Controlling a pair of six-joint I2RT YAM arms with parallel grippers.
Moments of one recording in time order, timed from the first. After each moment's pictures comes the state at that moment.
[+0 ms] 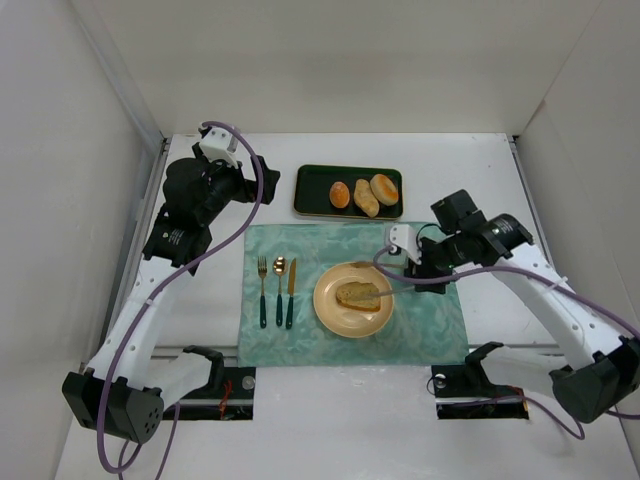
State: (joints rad) left arm -0.27 1.05 1.10 -0.18 0.19 -0.12; right arm 0.49 1.16 1.14 -1.16 -0.41 -0.86
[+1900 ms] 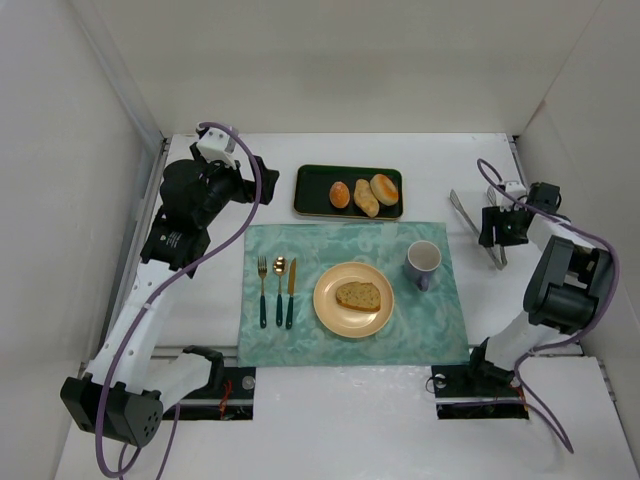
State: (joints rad) left arm -0.27 1.03 1.10 -0.18 0.19 -0.12; right arm -0.39 1.66 1.01 -0.36 -0.32 -0.40
